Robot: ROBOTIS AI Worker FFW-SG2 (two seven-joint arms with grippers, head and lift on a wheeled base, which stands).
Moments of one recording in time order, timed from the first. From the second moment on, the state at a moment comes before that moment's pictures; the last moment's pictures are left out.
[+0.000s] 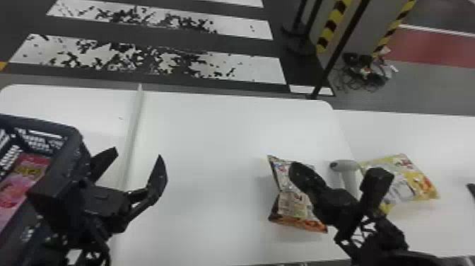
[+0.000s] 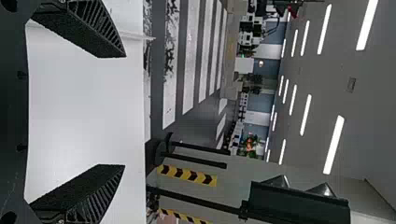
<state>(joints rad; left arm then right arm) 0.57 0.11 -0.15 -2.06 0.12 0.06 -0.09 0.46 -0.10 -0.23 -1.90 -0.28 0.35 0.45</state>
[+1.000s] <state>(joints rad) 0.56 0.11 -0.15 -2.06 0.14 0.06 -0.08 0.44 -0.11 -0.17 -1.71 -0.18 0.18 0.49</state>
